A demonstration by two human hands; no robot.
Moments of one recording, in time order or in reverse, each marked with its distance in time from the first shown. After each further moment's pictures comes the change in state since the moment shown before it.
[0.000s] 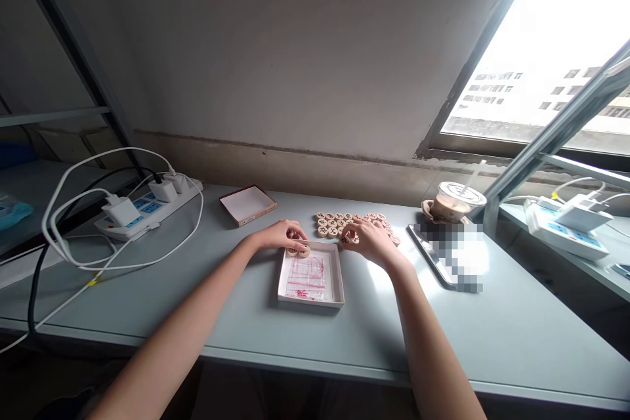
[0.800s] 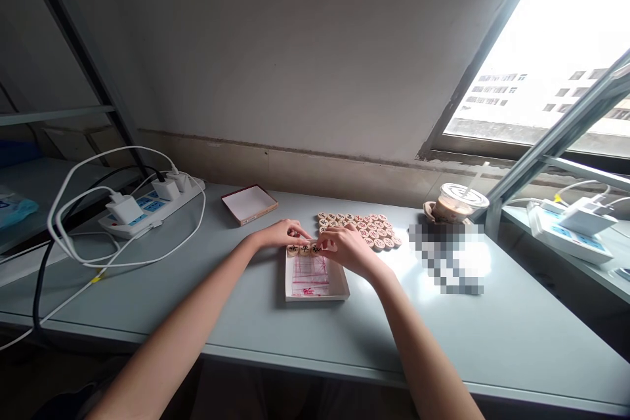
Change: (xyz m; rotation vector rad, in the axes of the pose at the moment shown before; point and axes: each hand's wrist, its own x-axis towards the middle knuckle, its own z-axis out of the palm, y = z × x) left_hand 0.001 0.001 0.000 0.022 0.001 0.014; right_hand 0.003 -0.042 0.010 0.077 0.038 -0.272
